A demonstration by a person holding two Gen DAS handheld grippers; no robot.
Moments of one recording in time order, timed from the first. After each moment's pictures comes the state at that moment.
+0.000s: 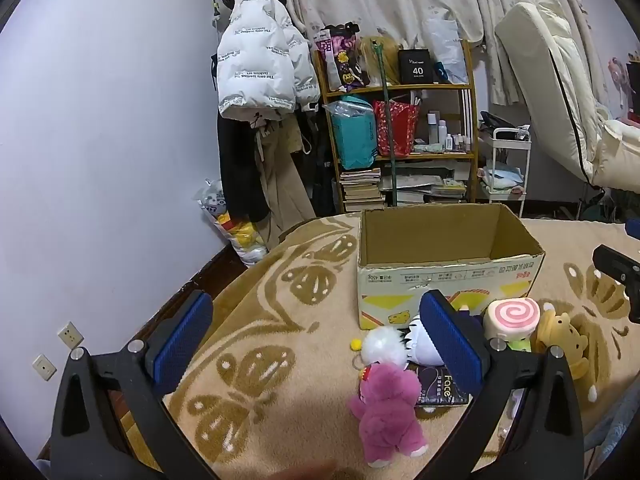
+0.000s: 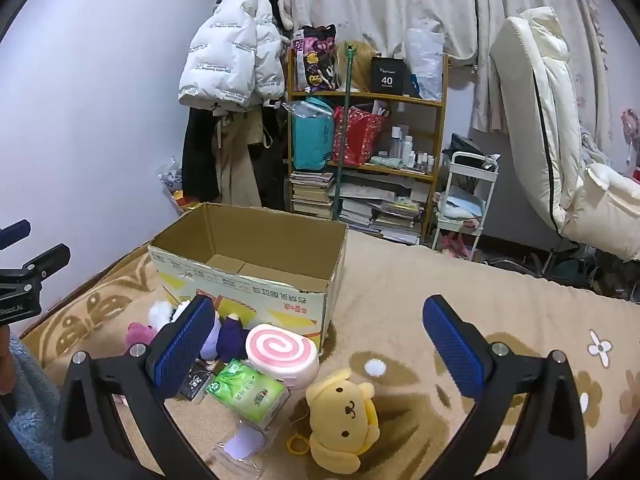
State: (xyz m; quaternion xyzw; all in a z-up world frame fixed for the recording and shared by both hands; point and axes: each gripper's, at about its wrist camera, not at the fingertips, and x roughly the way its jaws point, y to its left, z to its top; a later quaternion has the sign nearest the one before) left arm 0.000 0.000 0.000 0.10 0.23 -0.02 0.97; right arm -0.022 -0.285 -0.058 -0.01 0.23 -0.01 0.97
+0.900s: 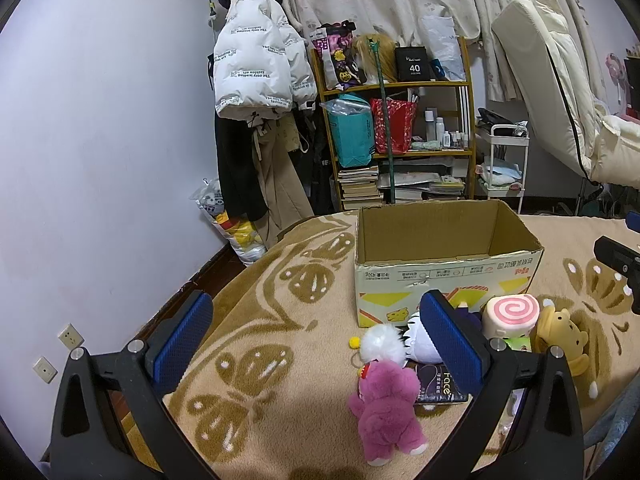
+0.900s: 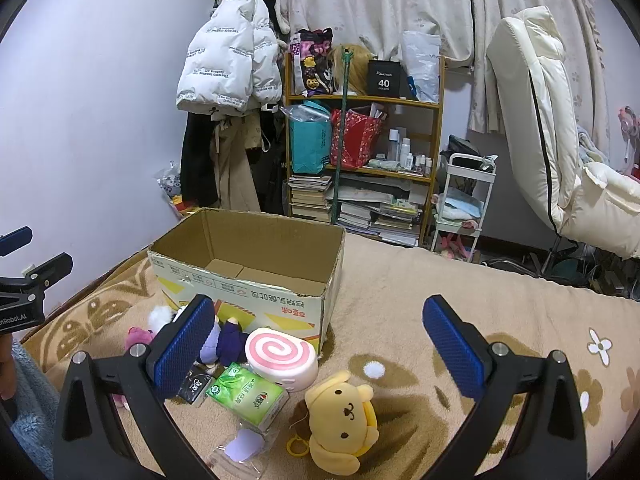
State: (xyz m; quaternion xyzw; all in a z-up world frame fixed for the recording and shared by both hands) left arm -0.003 -0.002 -0.003 0.10 0.23 -0.02 0.97; right arm -0.023 -0.286 -0.057 -0.01 0.22 -0.01 0.97
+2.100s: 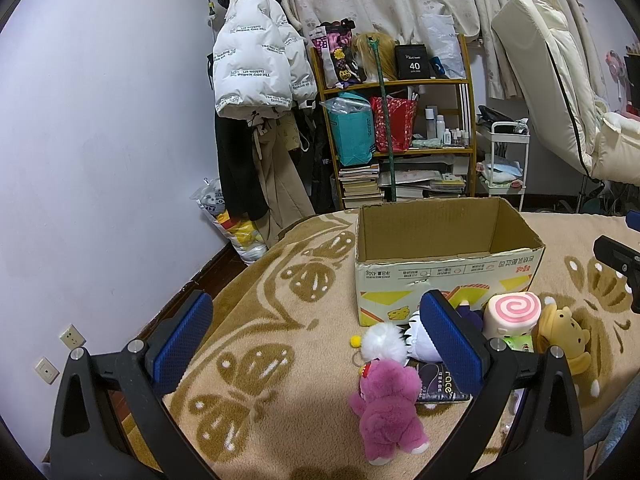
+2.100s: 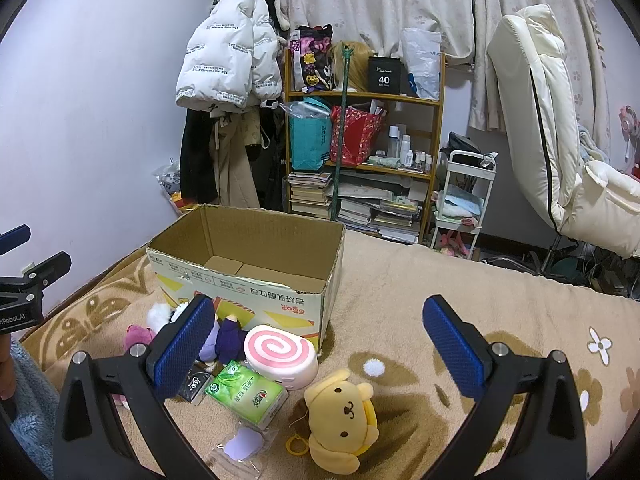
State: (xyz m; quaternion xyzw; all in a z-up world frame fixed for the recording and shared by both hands) left arm -0.004 -0.002 -0.002 0.10 0.23 -0.02 0.97; right arm -0.023 -0.288 -0.056 -0.01 0.23 -0.01 0.97
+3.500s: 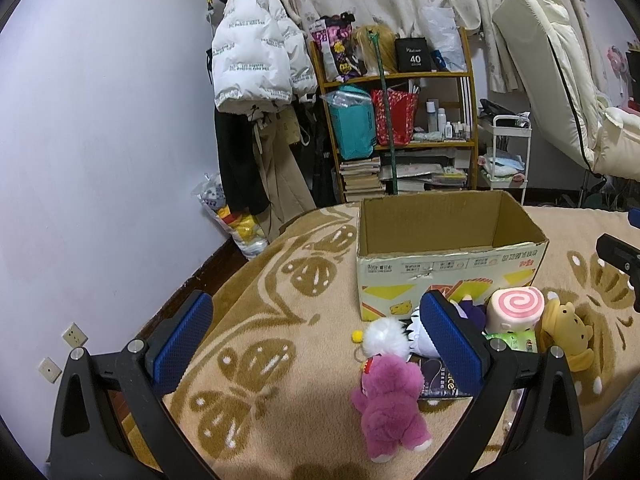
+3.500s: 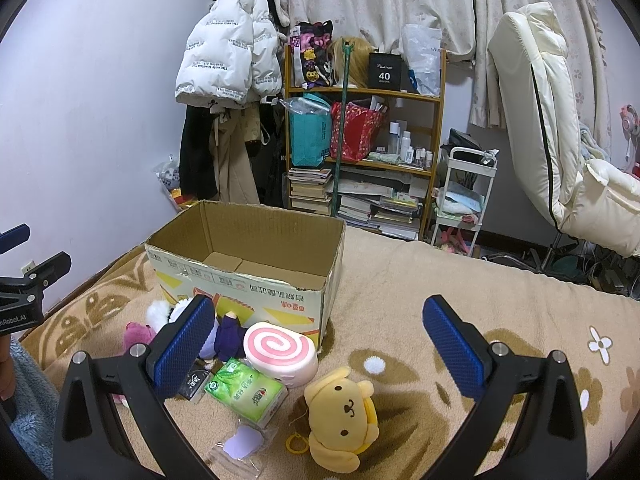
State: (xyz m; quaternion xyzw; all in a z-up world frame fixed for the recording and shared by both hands) left arm 0.005 0.004 -0.018 0.10 0.25 -0.02 0.96; right arm -0.022 -0.290 -0.053 -0.01 0.23 -0.01 0.97
